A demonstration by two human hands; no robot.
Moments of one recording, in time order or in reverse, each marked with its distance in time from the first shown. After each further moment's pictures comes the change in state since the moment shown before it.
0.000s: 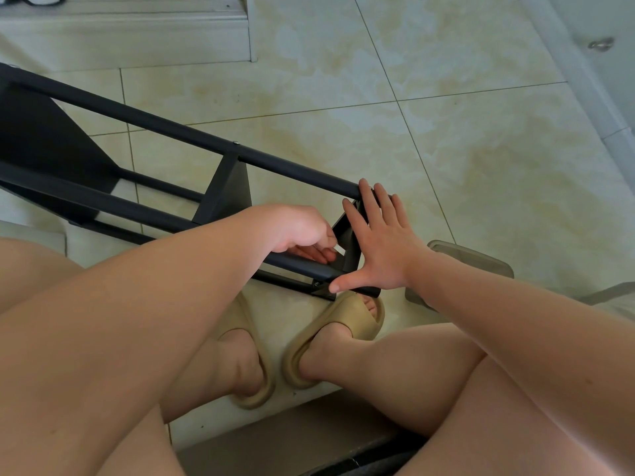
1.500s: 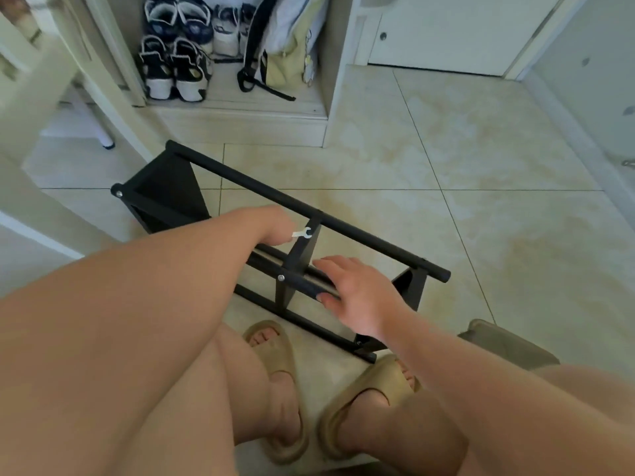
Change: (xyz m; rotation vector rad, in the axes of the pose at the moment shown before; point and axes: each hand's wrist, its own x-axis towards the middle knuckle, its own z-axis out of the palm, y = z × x) left_hand -0.104 -0.036 -0.135 0.649 0.561 -0.196; right_hand 0.017 -0.124 -0.053 0.200 0.187 -0.281
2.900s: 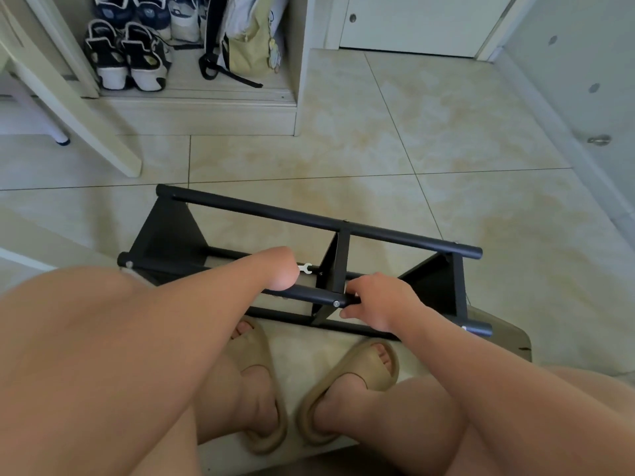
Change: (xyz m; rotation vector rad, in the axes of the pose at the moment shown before) left_hand -0.021 0.062 0.076 0.081 -0.129 0.100; right_hand -0.038 0.072 0.005 -0.034 -0.294 0.339
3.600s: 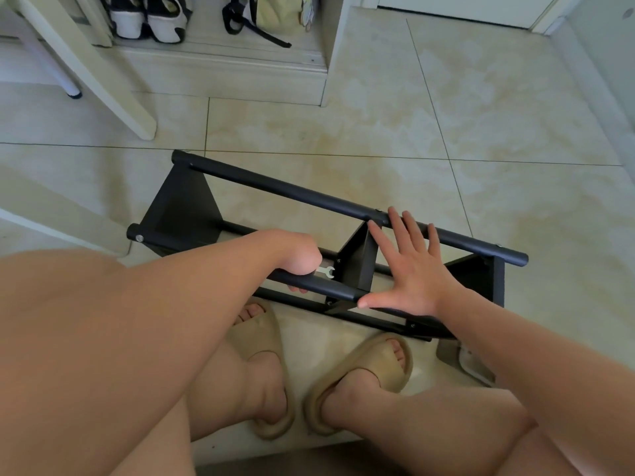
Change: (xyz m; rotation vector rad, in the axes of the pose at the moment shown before) left_hand 0.030 -0.021 -0.006 -0.002 -0.191 0.171; right_hand 0.046 0.034 0.005 -0.178 0.218 -0.142
